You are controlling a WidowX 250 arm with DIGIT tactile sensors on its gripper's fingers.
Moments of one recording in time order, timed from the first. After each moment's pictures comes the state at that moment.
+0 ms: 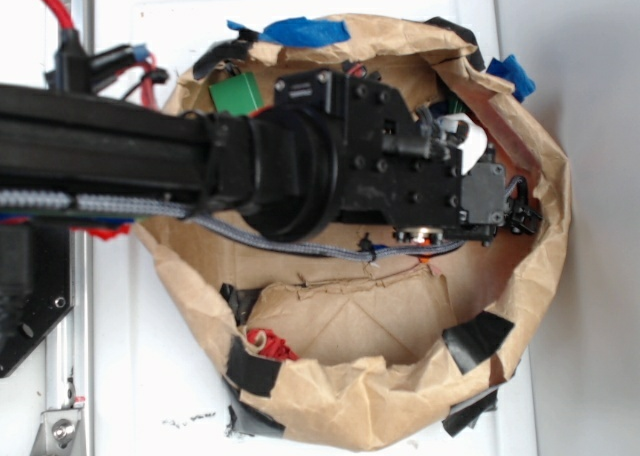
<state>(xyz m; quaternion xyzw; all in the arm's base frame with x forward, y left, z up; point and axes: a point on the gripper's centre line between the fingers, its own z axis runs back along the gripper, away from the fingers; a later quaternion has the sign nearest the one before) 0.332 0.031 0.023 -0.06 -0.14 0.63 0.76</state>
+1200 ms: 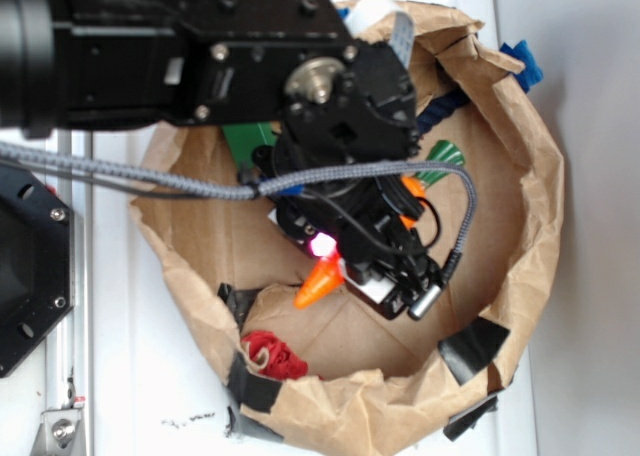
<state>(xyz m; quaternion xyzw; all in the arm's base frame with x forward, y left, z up) 0.259 -0.004 0.112 -0.18 0.00 0.40 0.90</state>
